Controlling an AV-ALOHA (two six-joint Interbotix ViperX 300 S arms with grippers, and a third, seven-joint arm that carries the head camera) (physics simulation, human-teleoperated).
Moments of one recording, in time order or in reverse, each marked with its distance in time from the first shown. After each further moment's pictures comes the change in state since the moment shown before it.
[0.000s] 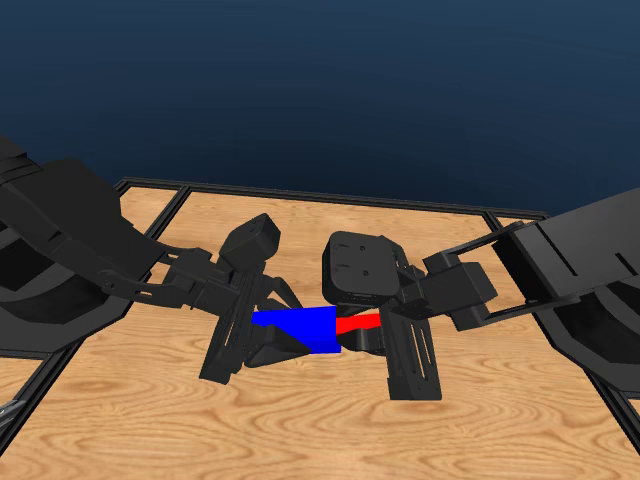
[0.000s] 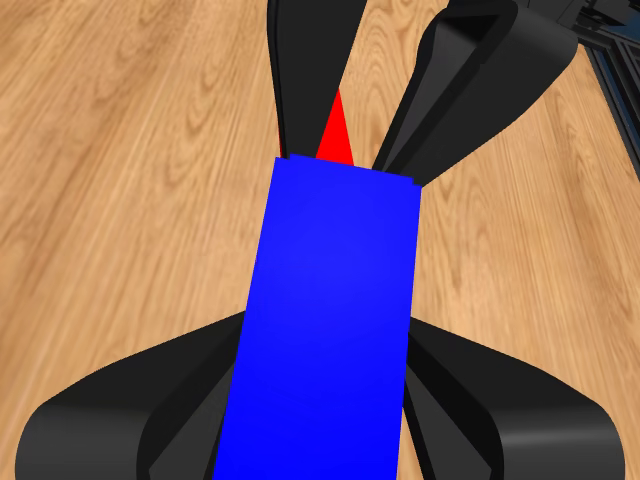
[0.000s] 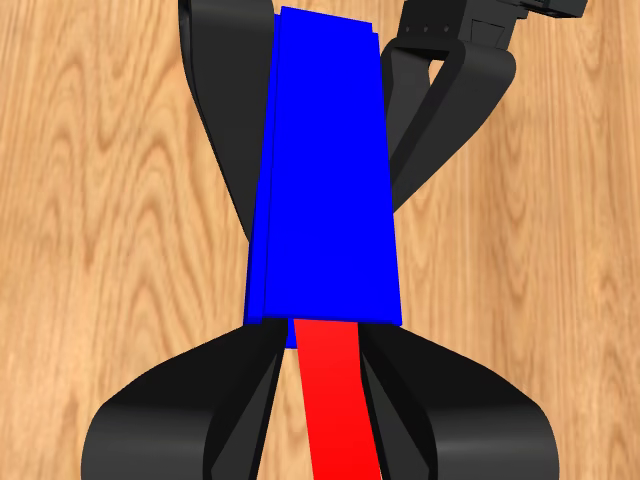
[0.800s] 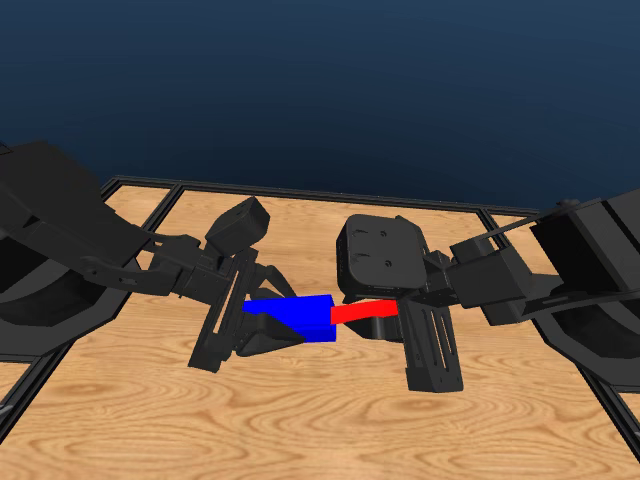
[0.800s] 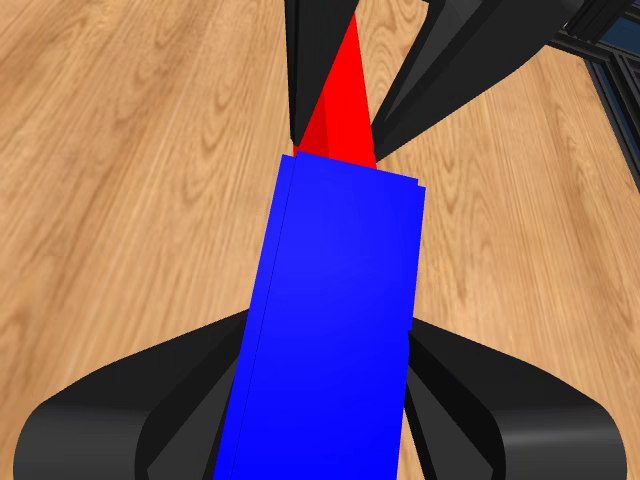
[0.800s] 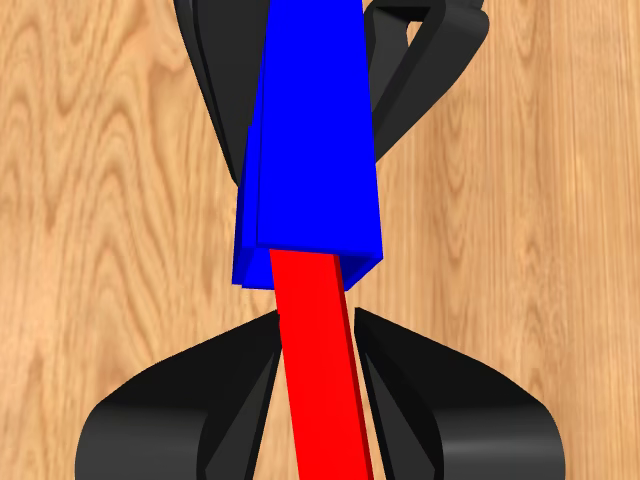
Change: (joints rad) left arm 0.029 -0.045 0.007 0.019 0.029 0.011; right arm 0.025 -0.064 0.007 -0.106 0.132 0.049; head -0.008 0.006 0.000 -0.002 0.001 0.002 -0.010
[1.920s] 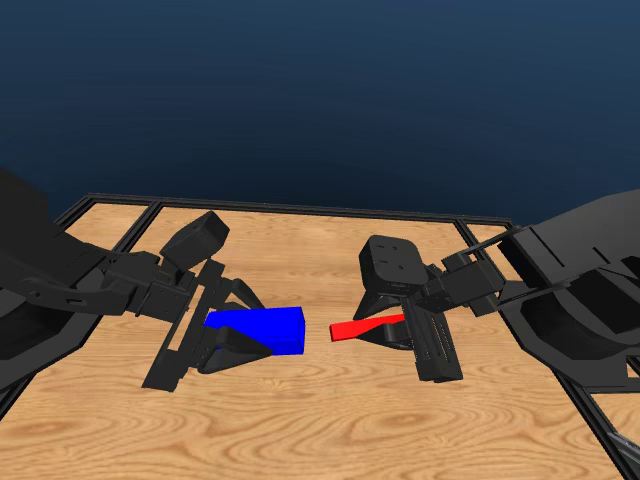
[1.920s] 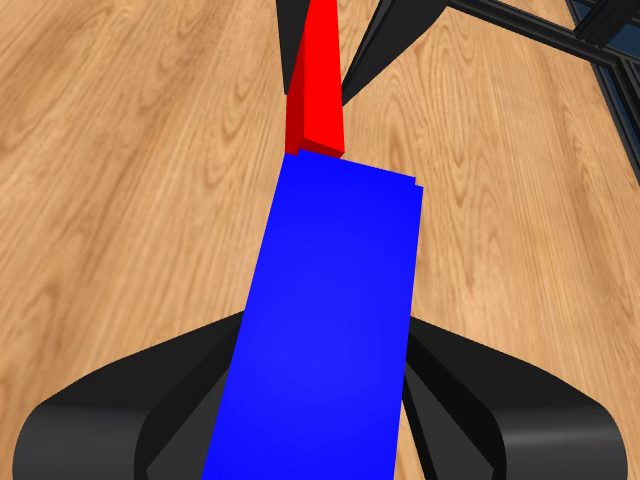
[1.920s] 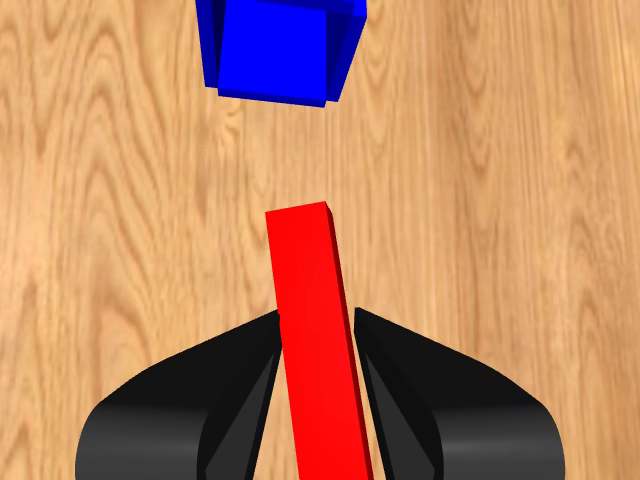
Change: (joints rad) left arm 0.017 -0.049 0.052 0.016 0.000 -0.031; right arm -0.067 -0.121 0.278 0.097 -0.216 -0.004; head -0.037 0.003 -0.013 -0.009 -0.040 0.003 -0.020
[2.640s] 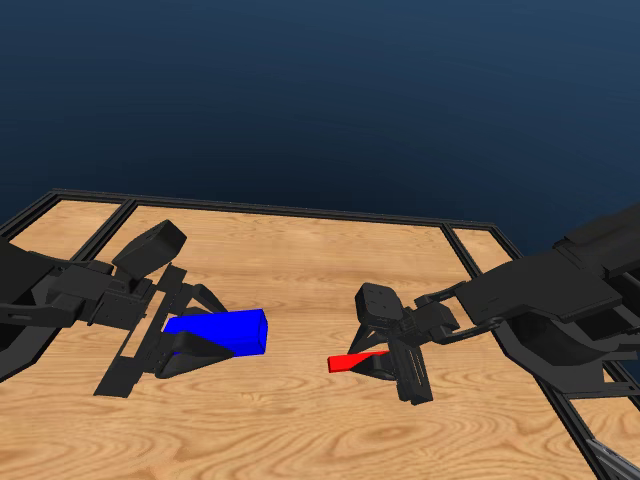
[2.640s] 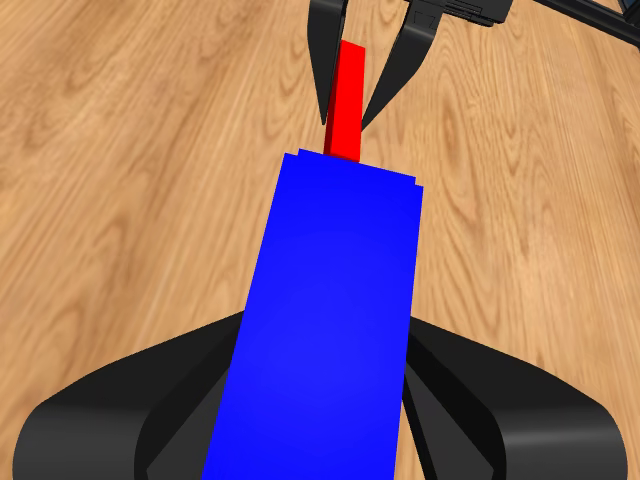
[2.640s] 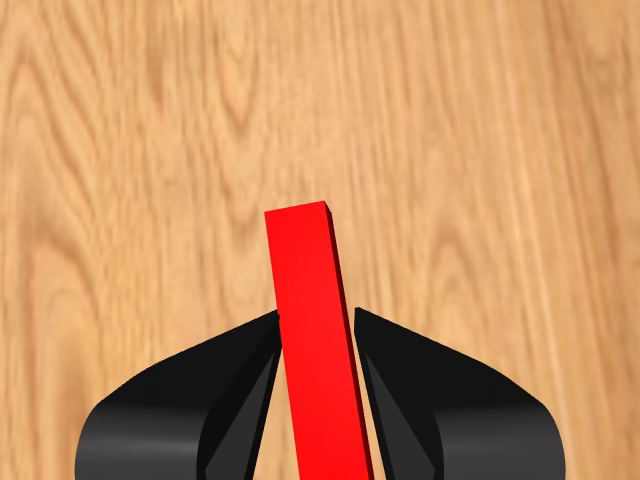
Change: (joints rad) left arm 0.058 0.009 0.119 0.119 -0.104 -0.124; right arm -0.059 0.140 0.263 0.351 -0.466 -0.206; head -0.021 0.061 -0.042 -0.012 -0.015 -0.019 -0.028
